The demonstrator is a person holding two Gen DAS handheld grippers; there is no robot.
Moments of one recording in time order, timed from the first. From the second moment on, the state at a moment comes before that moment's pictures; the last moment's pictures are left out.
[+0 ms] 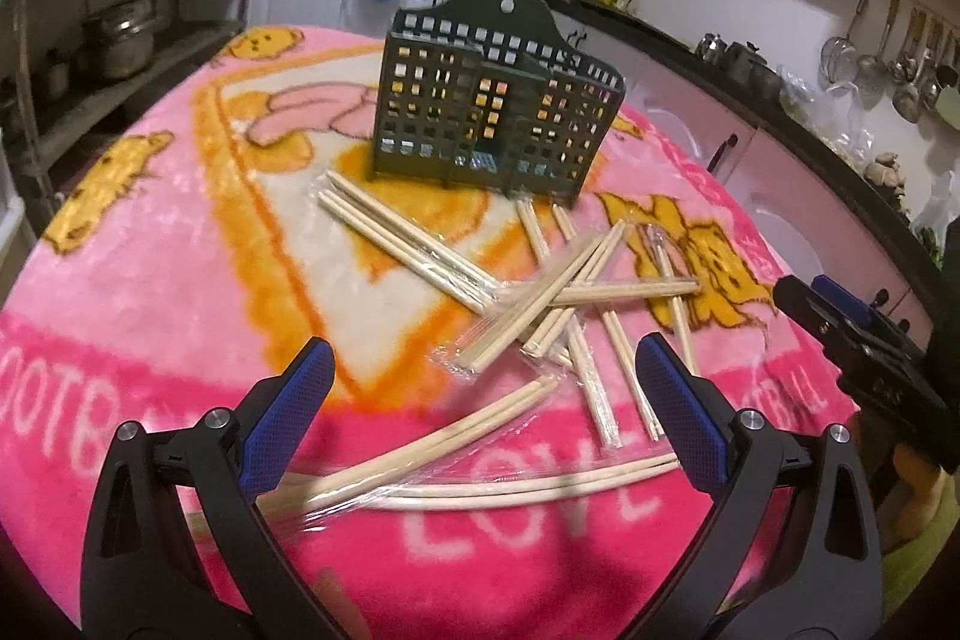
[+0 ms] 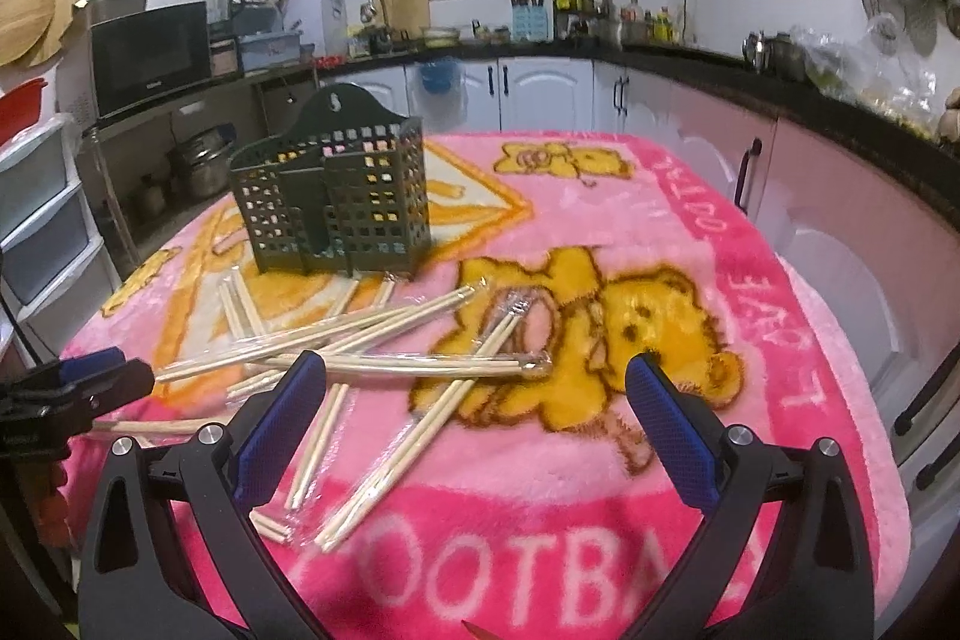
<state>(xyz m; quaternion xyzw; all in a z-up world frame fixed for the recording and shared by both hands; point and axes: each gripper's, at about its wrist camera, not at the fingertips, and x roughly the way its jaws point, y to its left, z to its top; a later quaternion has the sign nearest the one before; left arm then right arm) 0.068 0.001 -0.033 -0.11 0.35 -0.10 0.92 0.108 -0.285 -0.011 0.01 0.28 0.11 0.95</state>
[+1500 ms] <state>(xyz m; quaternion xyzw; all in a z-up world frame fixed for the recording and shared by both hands) 0.124 0.005 -0.020 -0.15 0.39 -0.14 0.90 0.208 -0.324 -0.062 0.20 0.42 0.17 0.87</state>
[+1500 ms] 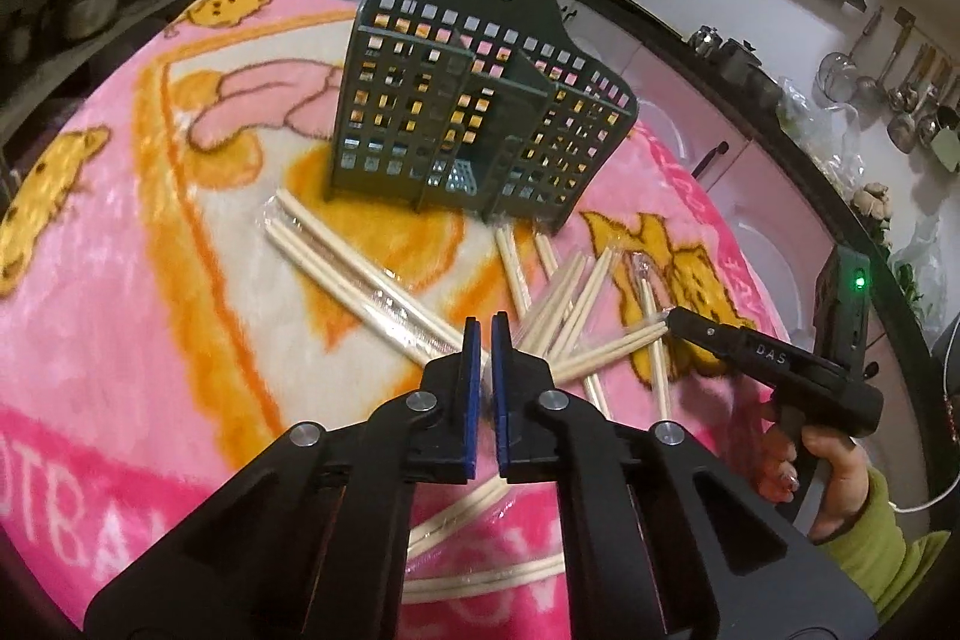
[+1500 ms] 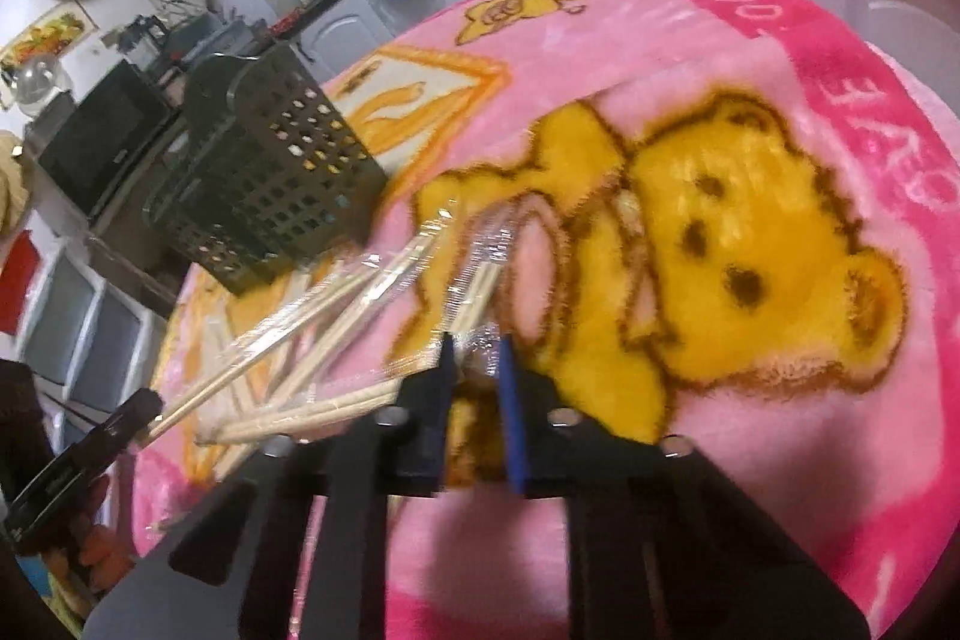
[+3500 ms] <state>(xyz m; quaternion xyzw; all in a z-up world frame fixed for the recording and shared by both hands) 0.168 0.013 0.168 -0.07 0.19 -0.16 0.96 0.186 -0.261 0.161 0.05 0.15 0.32 0.93</state>
